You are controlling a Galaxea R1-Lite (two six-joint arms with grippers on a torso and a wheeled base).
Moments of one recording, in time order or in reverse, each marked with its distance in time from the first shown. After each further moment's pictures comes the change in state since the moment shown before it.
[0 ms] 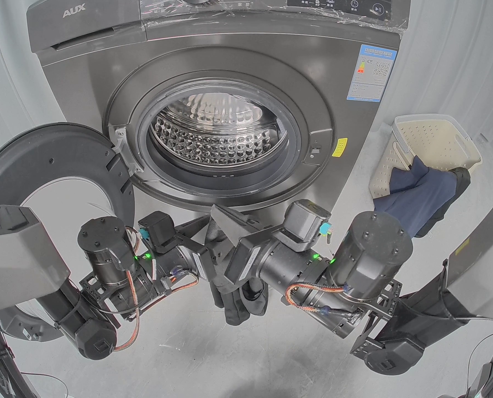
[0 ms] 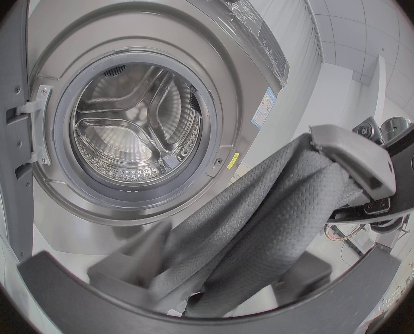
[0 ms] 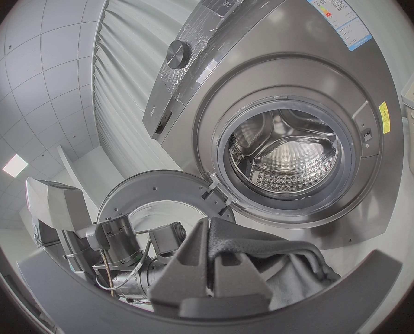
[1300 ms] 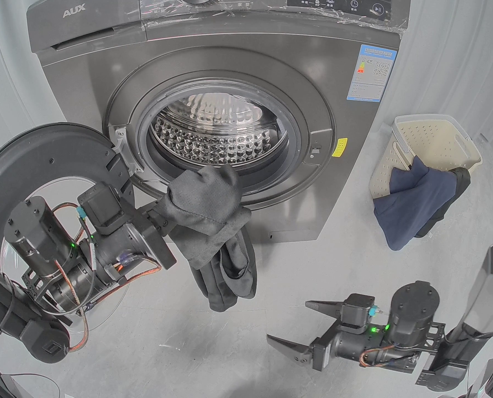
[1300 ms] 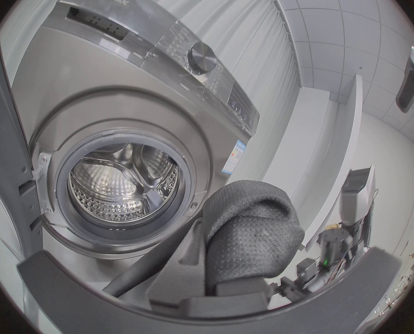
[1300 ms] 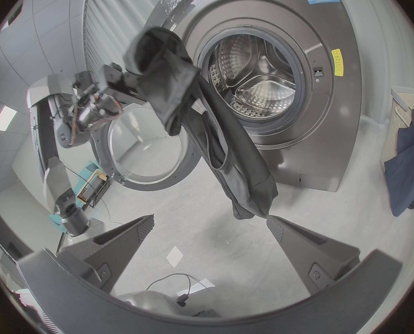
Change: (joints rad) left arm 0.026 -0.285 0.093 -0.002 -0.116 -0.039; right arm -0.097 -0.060 0.597 -0.048 0.139 -0.166
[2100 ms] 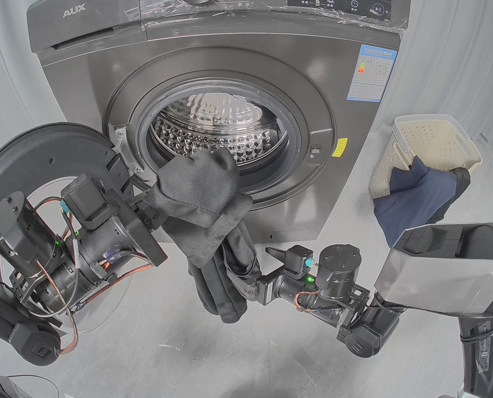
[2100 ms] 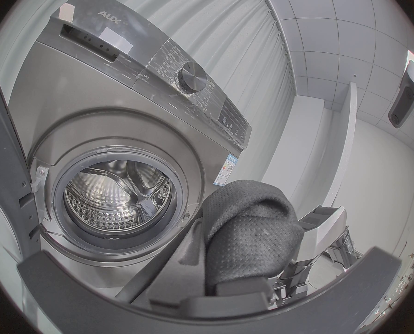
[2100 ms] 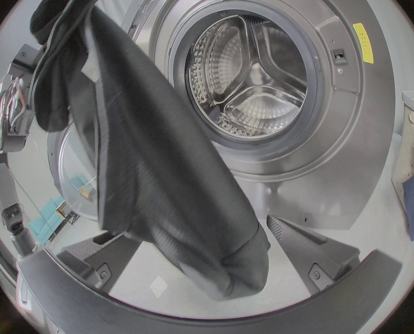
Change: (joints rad) left arm -0.021 -0.069 0.003 0.000 0.002 -0.022; right arm -0.128 0.390 -0.577 -0.001 0.031 -0.052
